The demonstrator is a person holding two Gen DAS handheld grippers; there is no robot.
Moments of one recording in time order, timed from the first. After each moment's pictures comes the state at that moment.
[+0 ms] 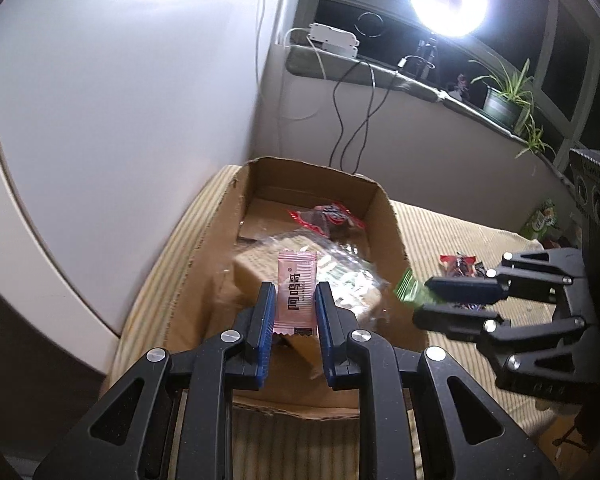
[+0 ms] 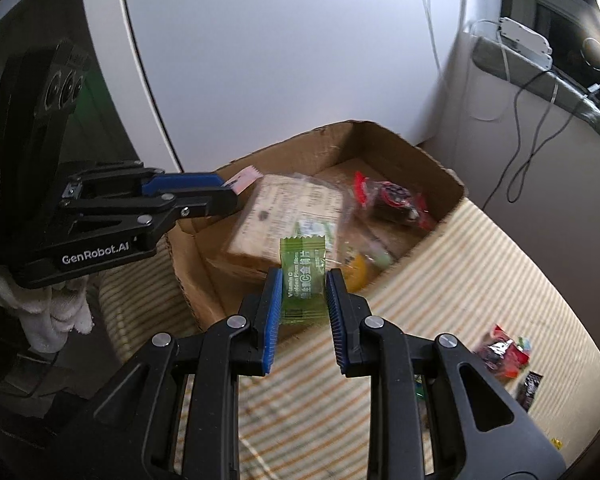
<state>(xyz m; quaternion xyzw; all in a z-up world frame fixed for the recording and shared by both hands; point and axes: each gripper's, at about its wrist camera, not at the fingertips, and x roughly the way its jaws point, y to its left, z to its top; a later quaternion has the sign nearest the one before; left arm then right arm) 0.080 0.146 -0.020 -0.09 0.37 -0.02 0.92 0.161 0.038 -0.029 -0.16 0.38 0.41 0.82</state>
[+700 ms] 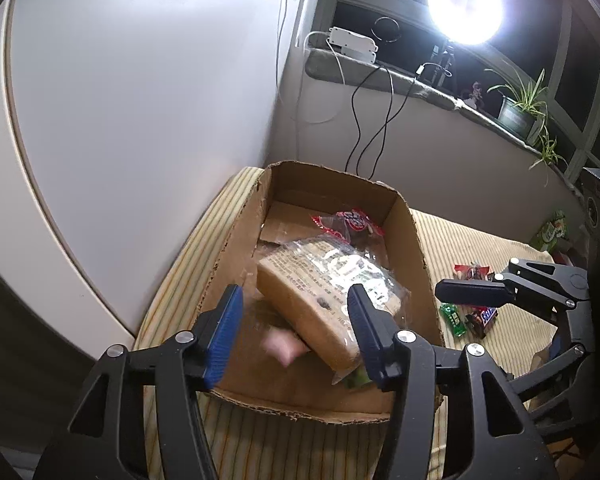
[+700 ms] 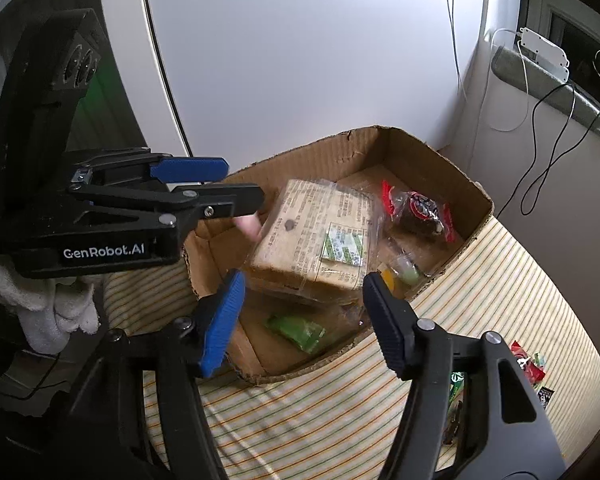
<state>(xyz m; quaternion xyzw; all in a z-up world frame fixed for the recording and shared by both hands) 0.082 0.158 -0.019 -0.10 0.37 0.00 0.92 0.156 0.054 -0.032 -0.17 0.37 0.42 0.81</state>
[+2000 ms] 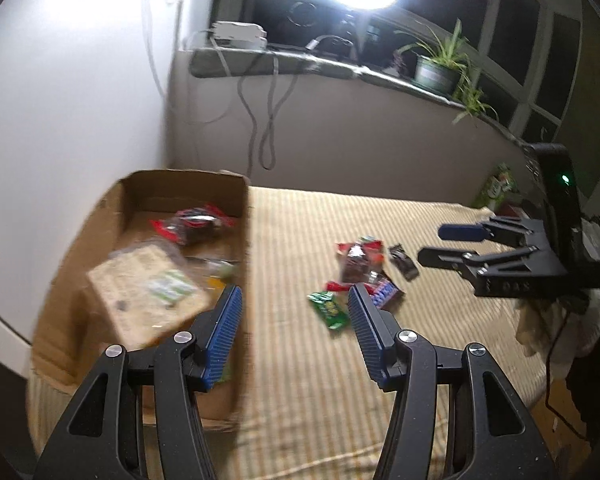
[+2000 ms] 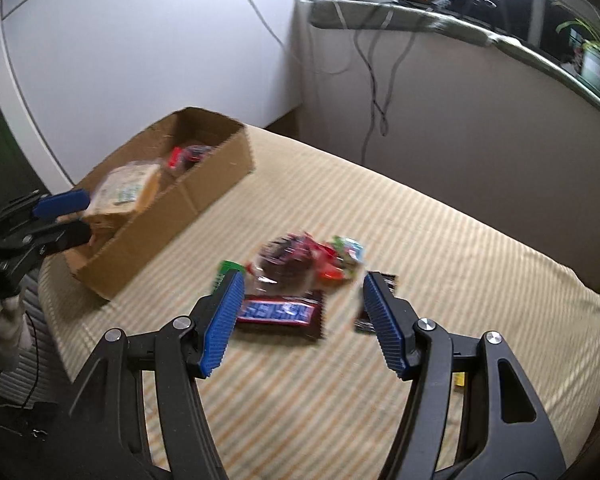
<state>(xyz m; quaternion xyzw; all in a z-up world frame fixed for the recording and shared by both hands) 0.087 0.025 -0.011 -0.05 0.37 -0.12 0.92 0.202 -0.154 -0.035 -0.08 0.42 0.25 0.87</state>
